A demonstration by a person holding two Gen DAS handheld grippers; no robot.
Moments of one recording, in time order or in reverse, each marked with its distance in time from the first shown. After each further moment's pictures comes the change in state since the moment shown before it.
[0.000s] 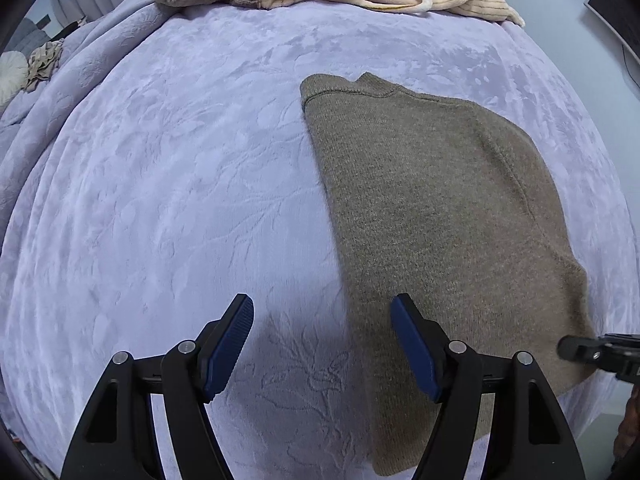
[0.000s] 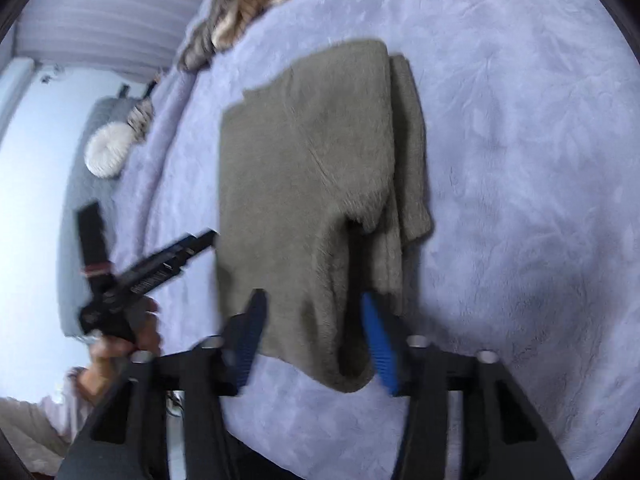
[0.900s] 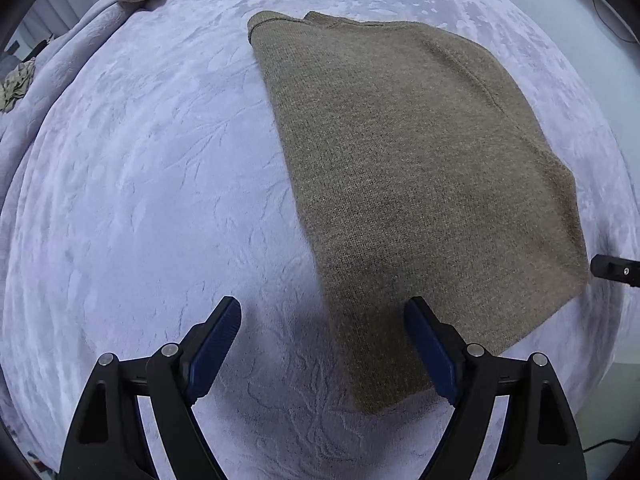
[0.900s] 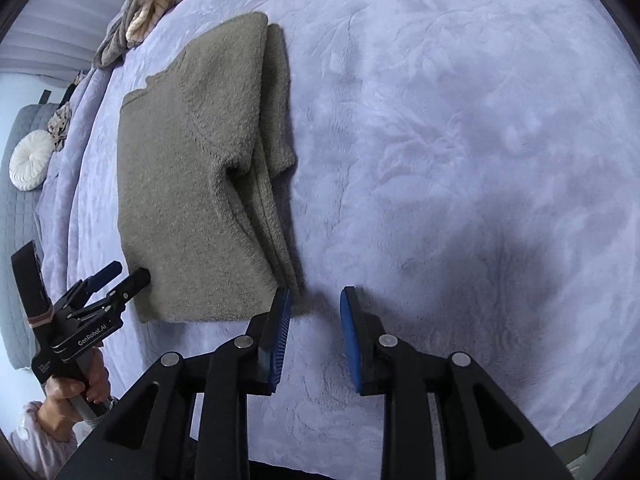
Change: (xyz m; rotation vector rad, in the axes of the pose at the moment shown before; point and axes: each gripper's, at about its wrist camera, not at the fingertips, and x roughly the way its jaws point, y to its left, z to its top) left arm 0.008 -0.031 -0.056 0.116 0.072 -0.021; right arm -0.042 -0.036 -0.038 0.128 -0.085 -0.190
